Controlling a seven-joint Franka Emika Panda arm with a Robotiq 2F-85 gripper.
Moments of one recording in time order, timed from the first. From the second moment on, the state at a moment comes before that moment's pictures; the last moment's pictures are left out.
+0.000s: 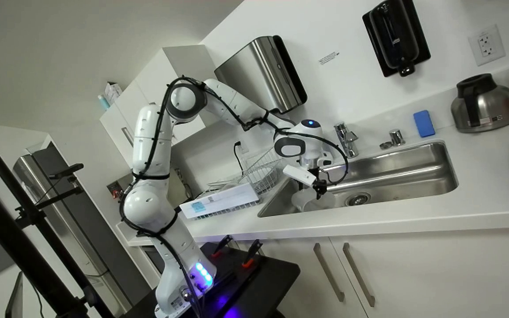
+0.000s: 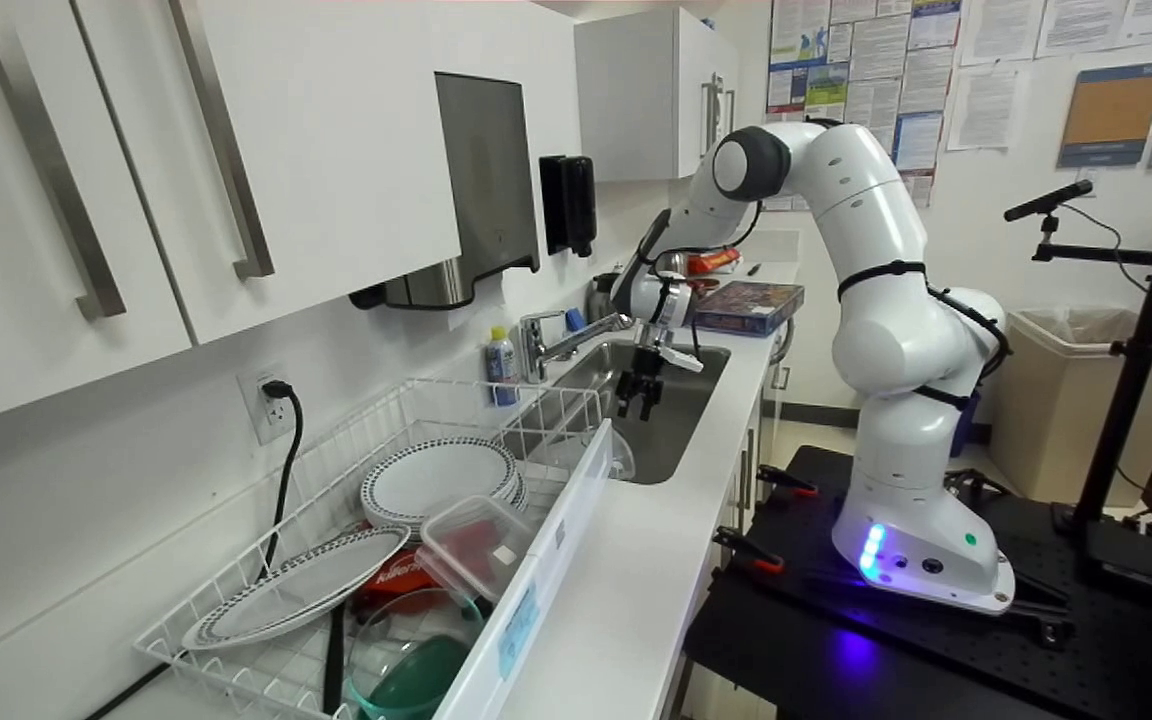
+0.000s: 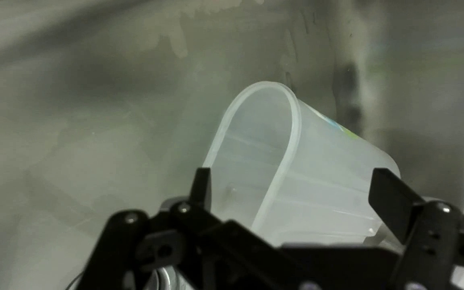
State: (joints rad) arm -0.45 0.57 -0.02 -2.01 0.66 2.30 -0.85
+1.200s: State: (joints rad) arm -0.45 0.77 0.00 -1.93 1.20 2.24 -0.99
